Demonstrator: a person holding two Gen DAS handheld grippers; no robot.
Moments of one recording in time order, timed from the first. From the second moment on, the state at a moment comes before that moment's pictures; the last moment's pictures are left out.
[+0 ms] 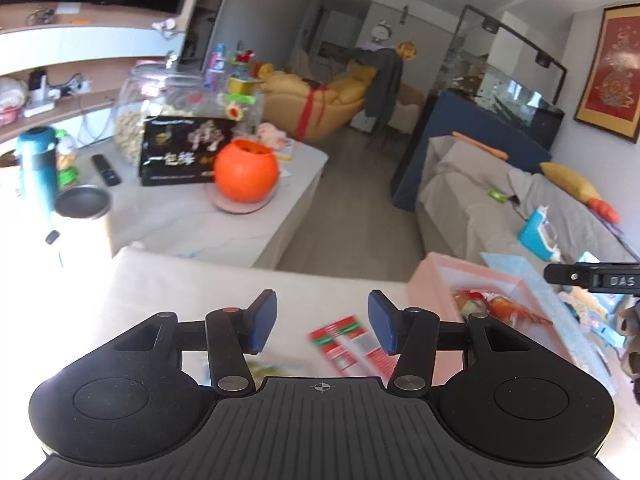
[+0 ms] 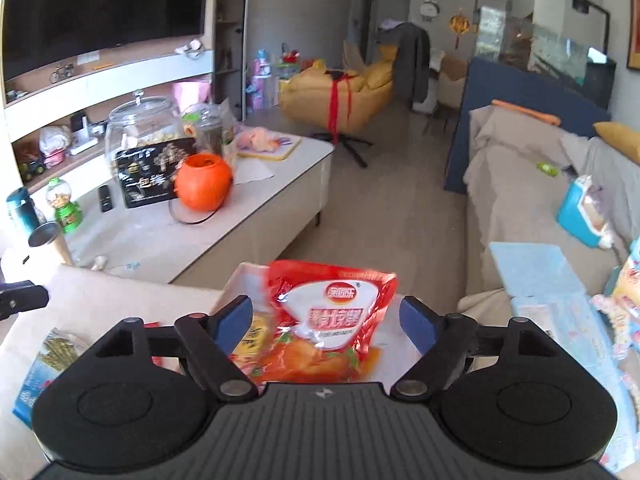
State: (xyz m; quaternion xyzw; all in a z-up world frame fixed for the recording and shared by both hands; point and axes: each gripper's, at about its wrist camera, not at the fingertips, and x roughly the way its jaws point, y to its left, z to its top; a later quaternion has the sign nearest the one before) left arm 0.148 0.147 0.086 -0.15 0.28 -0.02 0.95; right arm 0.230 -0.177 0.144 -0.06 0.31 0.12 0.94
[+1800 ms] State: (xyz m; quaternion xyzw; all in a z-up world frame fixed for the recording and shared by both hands) left arm 0.064 0.229 0.059 -0.13 0.29 0.15 0.94; right arm 0.186 0.074 0.024 -0.01 0.47 0.23 0.85
